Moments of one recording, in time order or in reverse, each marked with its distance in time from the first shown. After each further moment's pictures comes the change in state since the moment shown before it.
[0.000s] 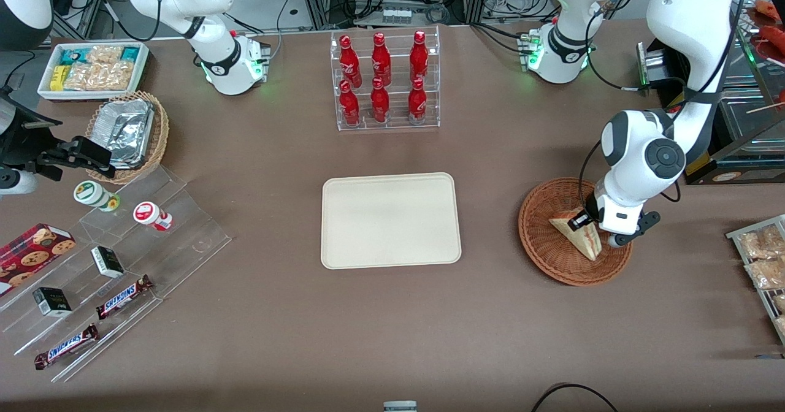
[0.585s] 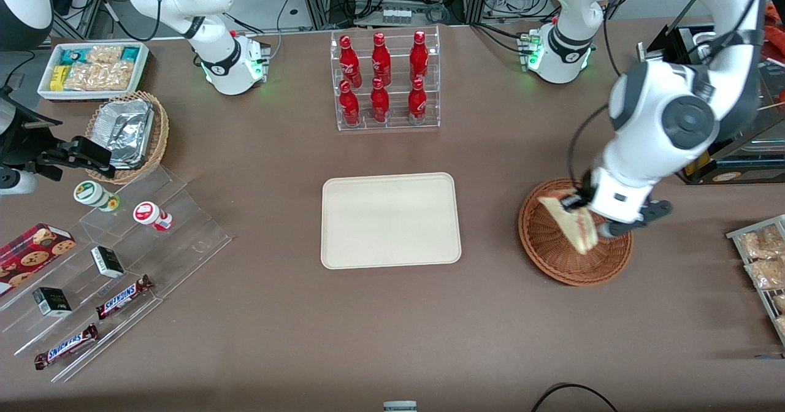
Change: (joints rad) arm -0.005 -0.116 -0.206 0.355 0.000 -0.537 0.006
